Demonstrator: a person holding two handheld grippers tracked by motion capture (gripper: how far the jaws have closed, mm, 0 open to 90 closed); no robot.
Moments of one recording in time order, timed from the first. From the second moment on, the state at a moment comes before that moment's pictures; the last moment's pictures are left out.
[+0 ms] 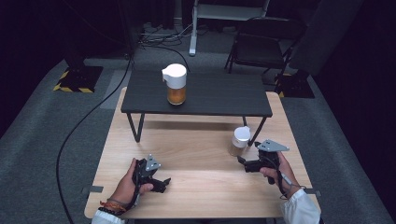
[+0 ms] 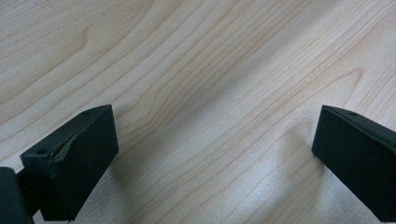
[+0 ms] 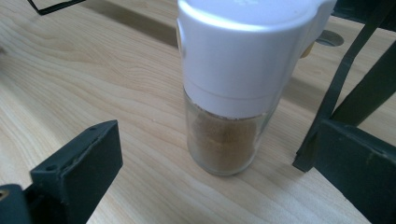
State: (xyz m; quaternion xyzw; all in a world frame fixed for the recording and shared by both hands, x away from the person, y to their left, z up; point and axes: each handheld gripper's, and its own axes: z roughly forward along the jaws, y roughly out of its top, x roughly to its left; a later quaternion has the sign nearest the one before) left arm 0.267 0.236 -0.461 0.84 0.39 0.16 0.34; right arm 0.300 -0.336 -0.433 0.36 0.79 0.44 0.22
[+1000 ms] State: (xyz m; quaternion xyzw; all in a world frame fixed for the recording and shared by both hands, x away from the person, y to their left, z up) left arm 0.267 0.236 -0.461 0.84 0.39 0.16 0.34; right arm 0.325 -0.310 -0.443 0.38 0.79 0.43 0.23
